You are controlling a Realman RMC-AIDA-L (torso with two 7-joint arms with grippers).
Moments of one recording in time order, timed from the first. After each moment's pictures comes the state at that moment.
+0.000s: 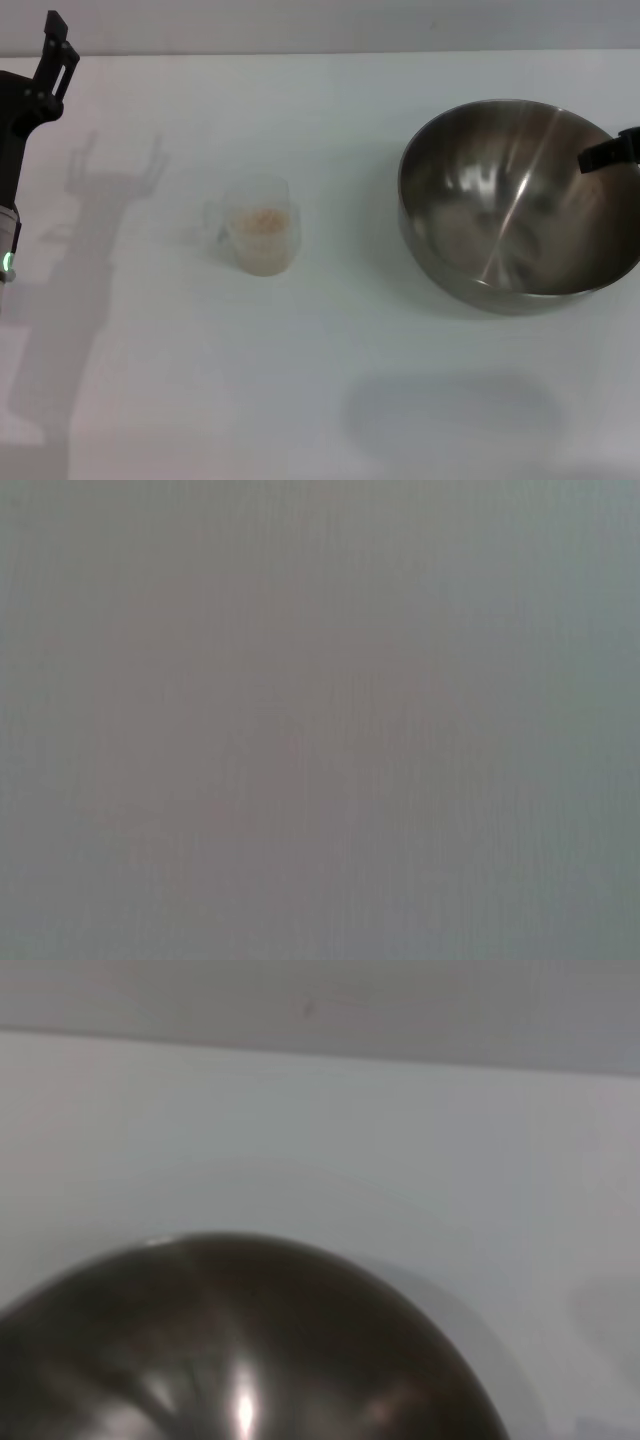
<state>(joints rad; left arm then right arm) -0.38 -2.07 -0.78 -0.37 2.18 1.38 0.00 0.51 2.03 -1.07 -1.38 0.47 1.45 -0.37</state>
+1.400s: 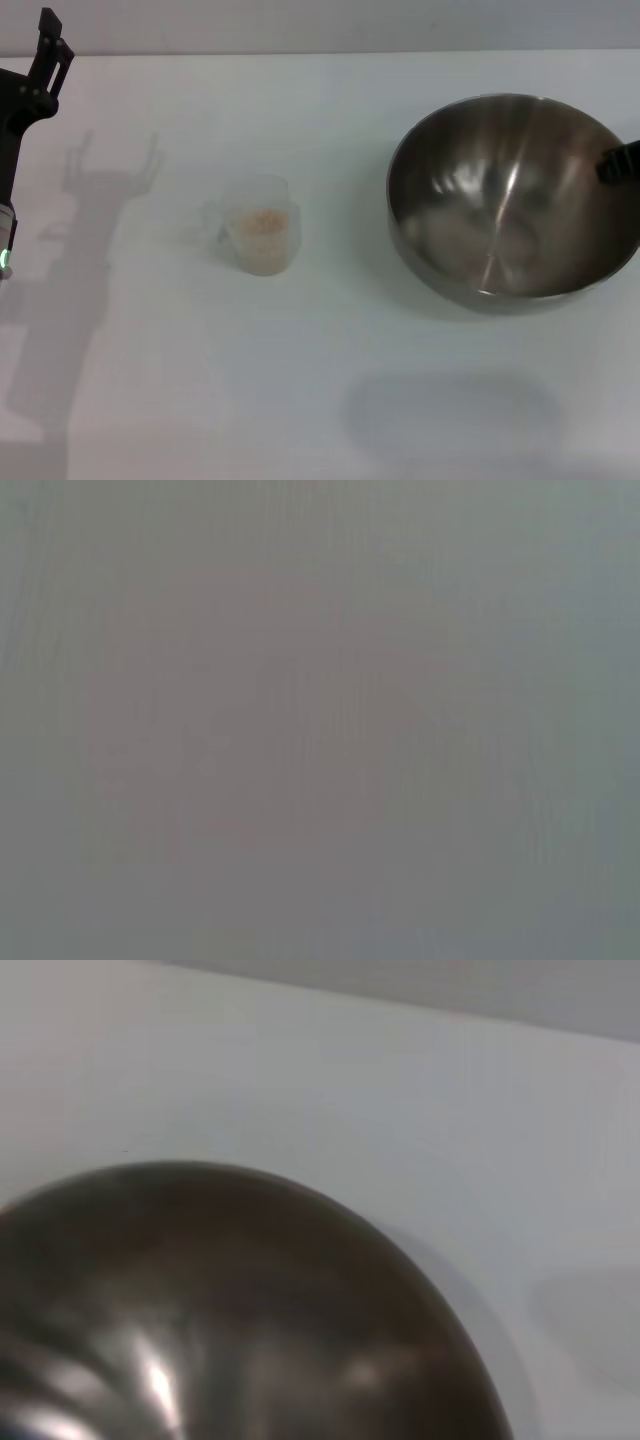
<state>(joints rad) -0.38 -2.08 -0.80 -0.36 2.18 1.38 0.00 0.54 2.07 -1.07 -1.33 0.38 1.43 -0.44</state>
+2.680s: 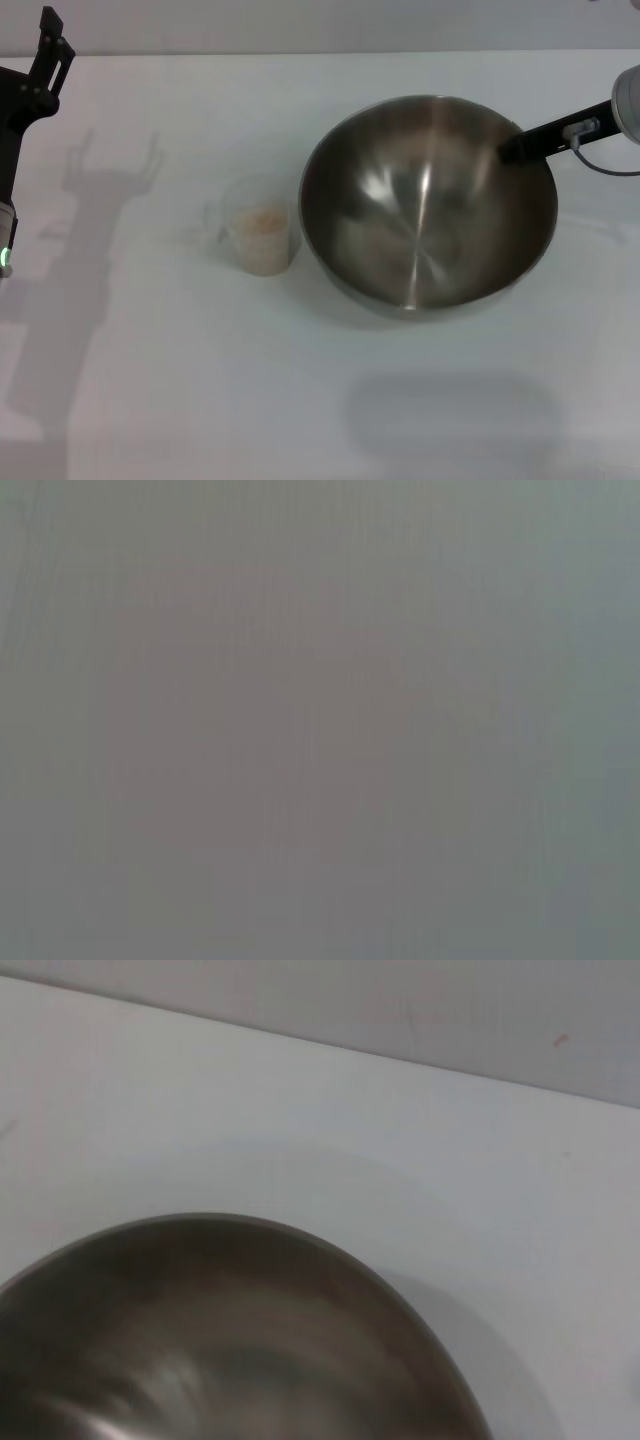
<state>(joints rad) -0.39 -2.07 -0.80 -0.36 2.18 1.37 0.00 0.59 2.08 -1.19 -1.25 0.56 1.31 -0.46</state>
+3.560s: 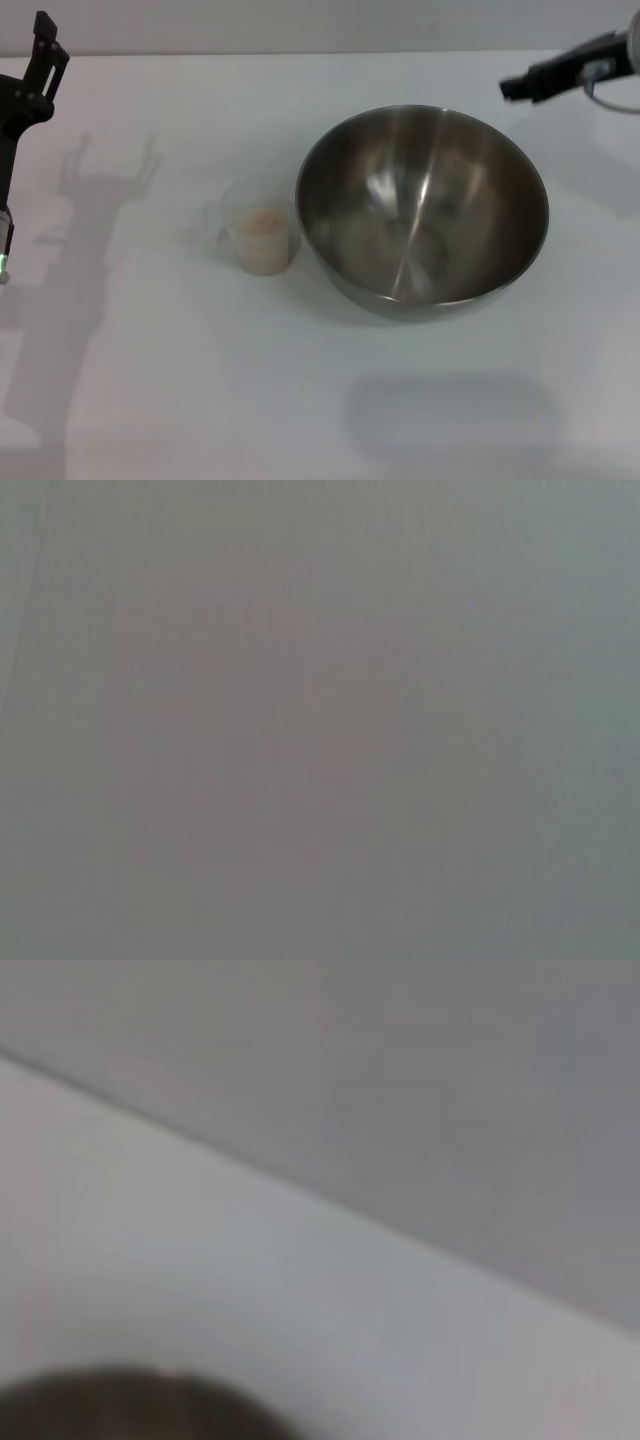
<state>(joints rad) -0.37 -2.07 -0.80 -0.37 2.18 1.38 0.00 0.55 2.08 -1.26 -1.46 0.49 1.26 -0.47</state>
